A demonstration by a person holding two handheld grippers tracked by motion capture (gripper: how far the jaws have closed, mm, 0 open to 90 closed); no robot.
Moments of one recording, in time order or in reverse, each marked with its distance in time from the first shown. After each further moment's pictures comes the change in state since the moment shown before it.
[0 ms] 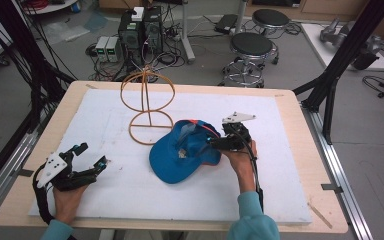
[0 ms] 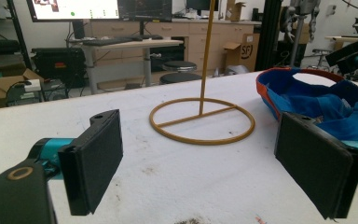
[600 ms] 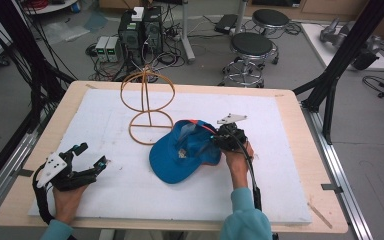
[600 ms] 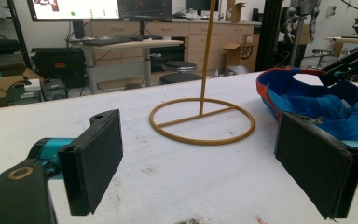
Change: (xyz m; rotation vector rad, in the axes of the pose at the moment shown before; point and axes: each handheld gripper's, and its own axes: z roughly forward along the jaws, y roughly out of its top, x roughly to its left) left arm 0.000 0.000 0.000 -0.001 0.000 -0.002; right arm 0.002 -0.004 0.018 0.077 -0.059 -0.048
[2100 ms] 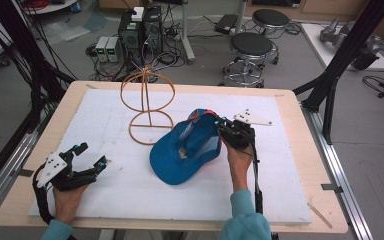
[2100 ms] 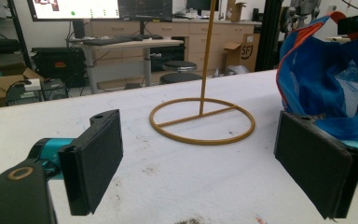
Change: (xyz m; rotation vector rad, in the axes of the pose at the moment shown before) left arm 0.000 0.000 0.000 0.002 0.001 -0.001; right arm -0.001 0.007 -0.043 -0.432 0.085 0.149
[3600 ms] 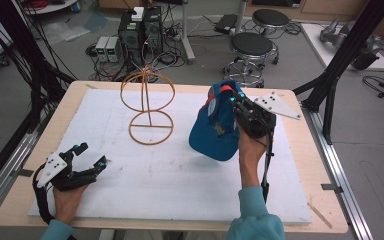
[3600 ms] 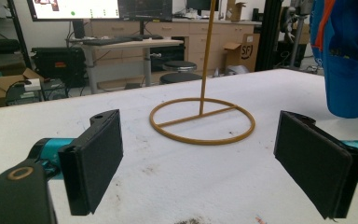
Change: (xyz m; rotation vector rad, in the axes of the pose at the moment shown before) left arm 0.000 0.000 0.000 0.000 0.000 0.001; right arm 0.021 0.077 -0.054 -0.223 -0.142 -0.066
